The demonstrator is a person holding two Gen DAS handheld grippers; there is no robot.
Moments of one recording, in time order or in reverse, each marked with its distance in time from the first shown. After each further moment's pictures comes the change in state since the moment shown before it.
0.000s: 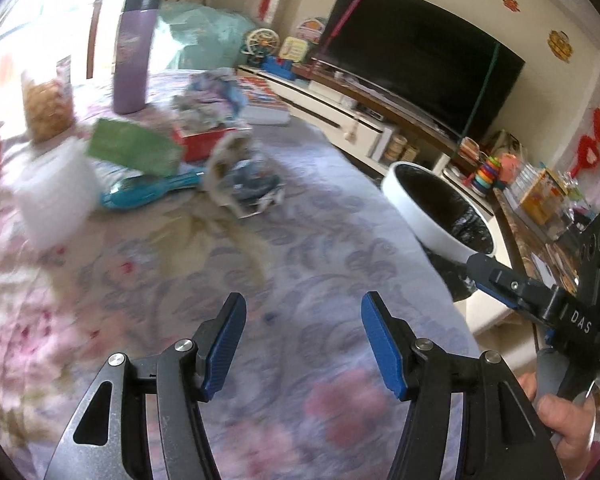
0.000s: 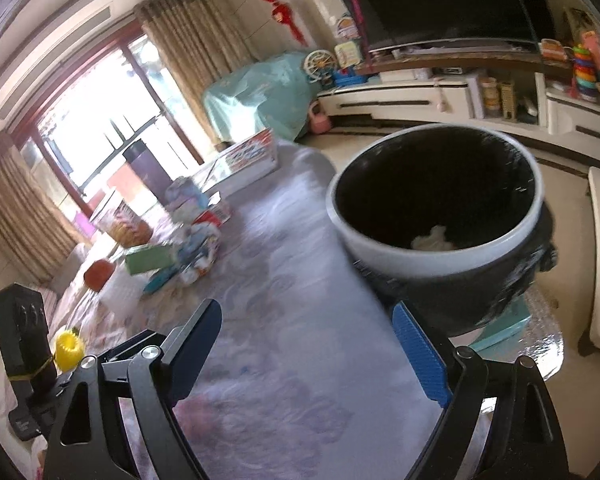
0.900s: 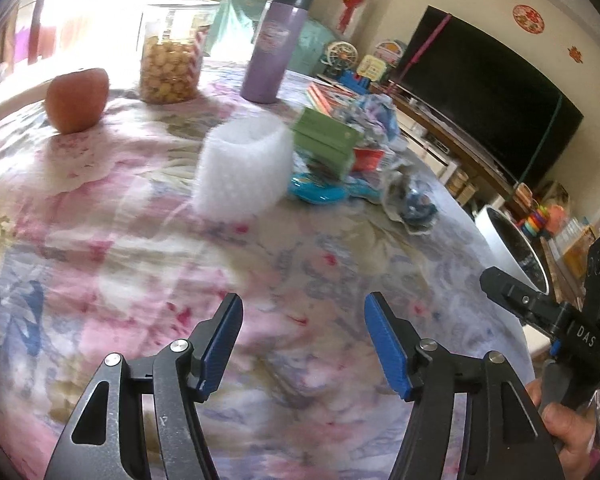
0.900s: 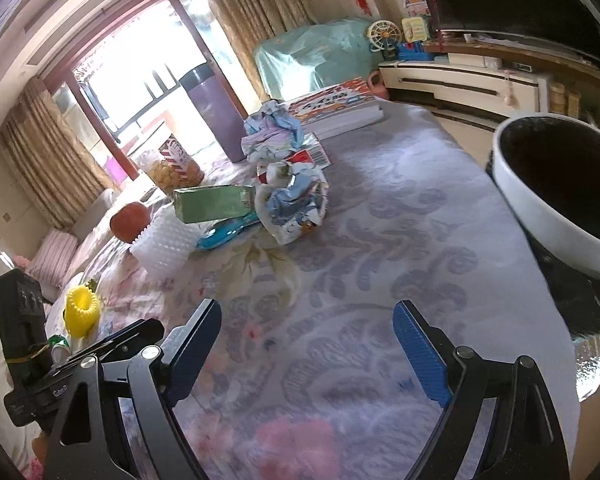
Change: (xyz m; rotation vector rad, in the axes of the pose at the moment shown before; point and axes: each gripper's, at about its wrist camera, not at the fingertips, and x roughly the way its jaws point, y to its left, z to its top) left arm -0.065 0.097 -0.013 -0.181 -0.038 0.136; right arm 0.068 0.090 -0.013 -0.129 0.112 0.102
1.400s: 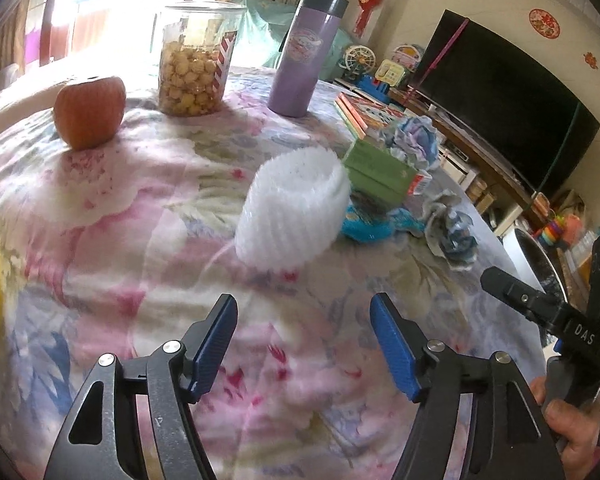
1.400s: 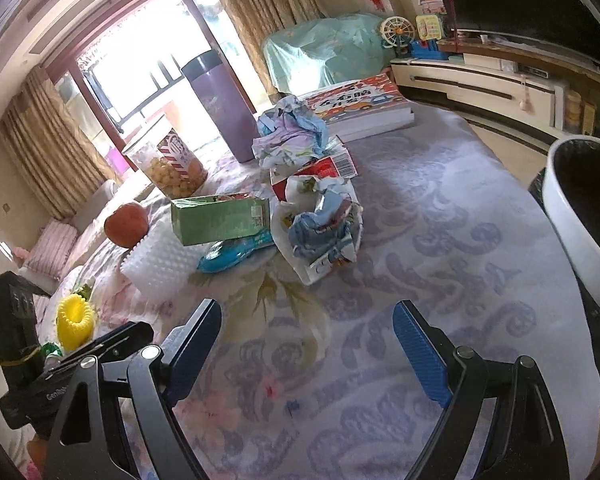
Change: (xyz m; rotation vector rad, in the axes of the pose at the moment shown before) left arm 0.026 0.022 0.038 -0.006 -0.005 0.054; right arm 0.042 0.016 0.025 -0.036 0.027 -0.002
